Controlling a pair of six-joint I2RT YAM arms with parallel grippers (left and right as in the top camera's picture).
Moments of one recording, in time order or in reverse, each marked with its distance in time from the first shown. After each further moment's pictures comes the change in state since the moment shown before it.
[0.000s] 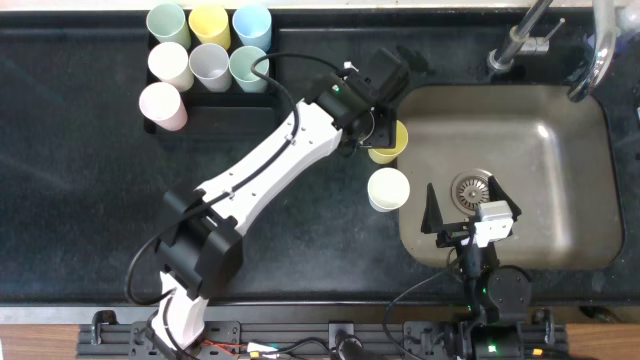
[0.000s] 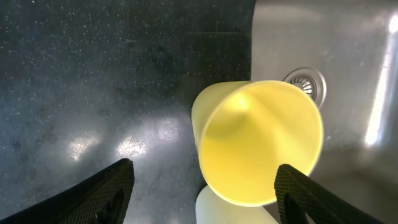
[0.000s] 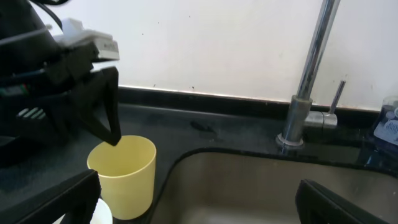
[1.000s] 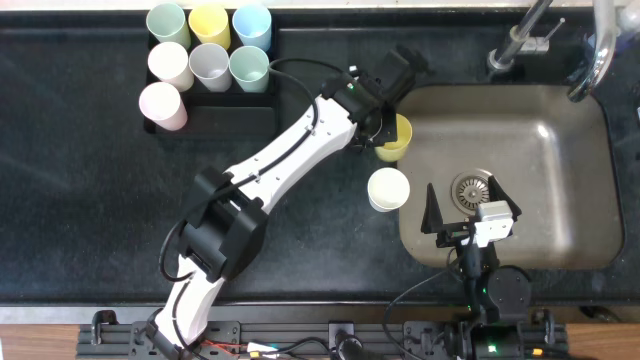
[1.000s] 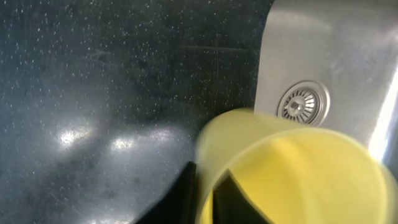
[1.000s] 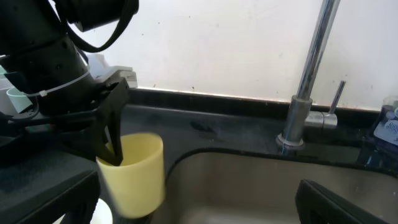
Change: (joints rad) left arm 0.000 0.127 0.064 0.048 0.010 -0.086; right arm 0.000 0.000 0.000 0.000 0.000 0.000
